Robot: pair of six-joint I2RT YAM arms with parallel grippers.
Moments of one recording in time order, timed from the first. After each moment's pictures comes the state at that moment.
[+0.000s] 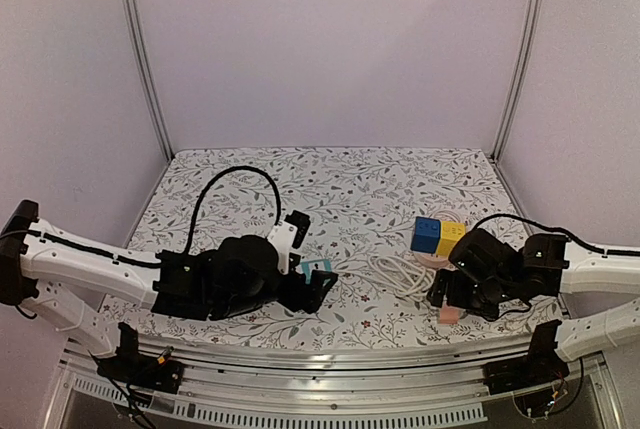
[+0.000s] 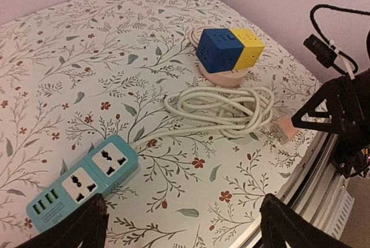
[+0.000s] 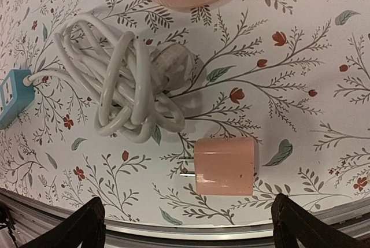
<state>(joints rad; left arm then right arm) -1.31 1.38 0.76 0.09 -0.46 -0.52 1.01 1.03 0.64 -0.77 0.23 1.21</state>
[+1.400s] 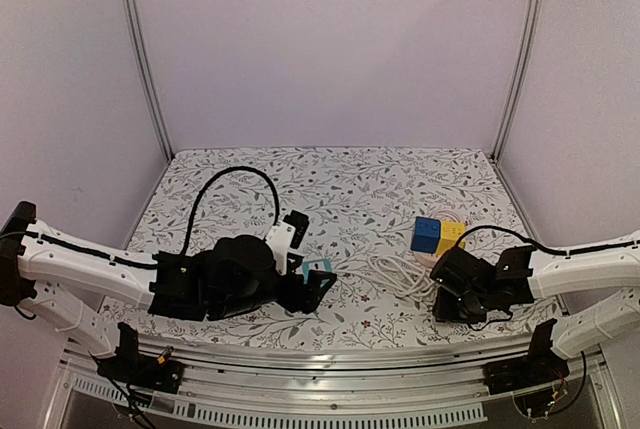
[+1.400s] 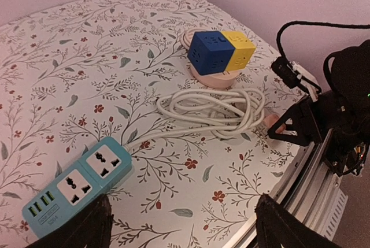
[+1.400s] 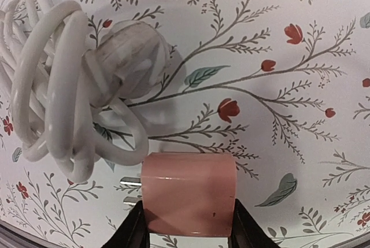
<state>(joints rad) -1.31 1.35 0.74 0.12 -0.44 -0.51 1.01 1.22 0.55 -0.60 0.25 1.12</state>
